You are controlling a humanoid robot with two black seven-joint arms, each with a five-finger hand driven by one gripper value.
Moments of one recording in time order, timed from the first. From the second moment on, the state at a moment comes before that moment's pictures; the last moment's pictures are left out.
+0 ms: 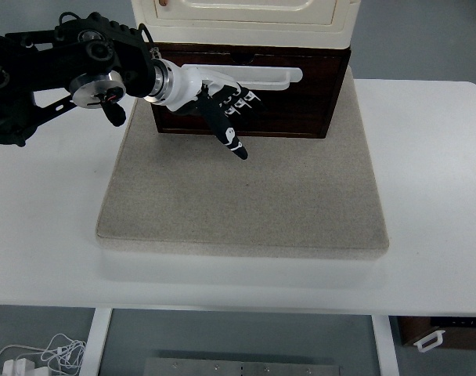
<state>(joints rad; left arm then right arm) -1.45 0.48 -0.16 -1.29 0.36 -0.27 0.47 -0.02 0.00 -0.01 0.18 -0.10 -0.05 0.03</state>
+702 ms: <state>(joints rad) -1.43 0.39 -0.98 -1.07 0.30 -0.37 0.26 -0.02 0.00 -0.01 0.18 -0.10 -0.05 0.03</state>
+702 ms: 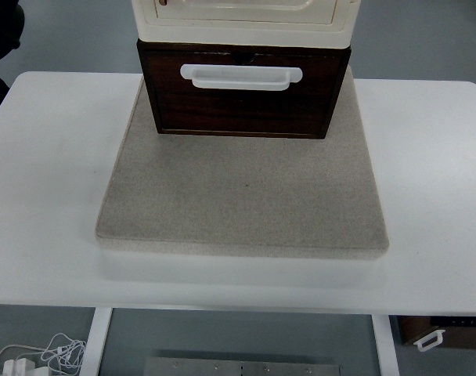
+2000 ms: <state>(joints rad) -1.22 0.40 -1.32 -0.23 0.02 -0.25 0.08 -0.02 0.00 -0.01 0.18 -0.11 -0.04 0.03</state>
